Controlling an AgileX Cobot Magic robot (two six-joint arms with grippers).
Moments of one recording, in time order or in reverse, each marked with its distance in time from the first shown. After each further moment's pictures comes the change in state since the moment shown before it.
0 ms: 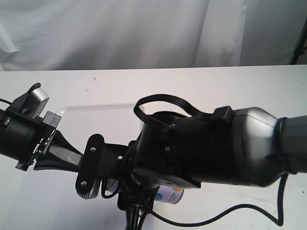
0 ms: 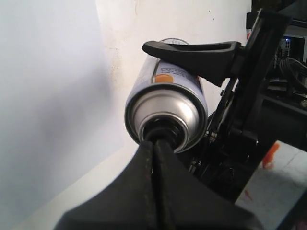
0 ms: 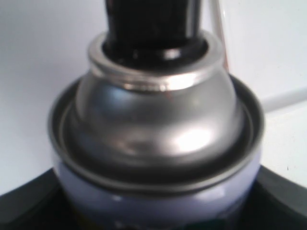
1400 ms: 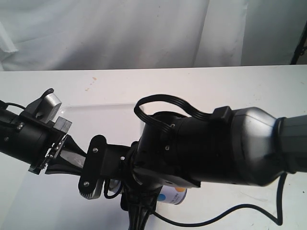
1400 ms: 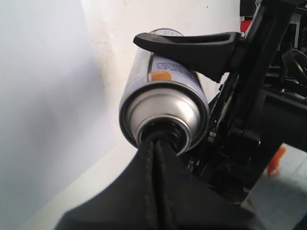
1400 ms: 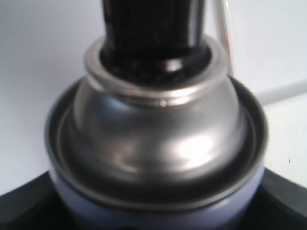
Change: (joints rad) left arm -0.045 0.063 0.000 -0.044 0.000 0.058; right arm -0.001 0.002 0.000 0.004 0.018 -0.004
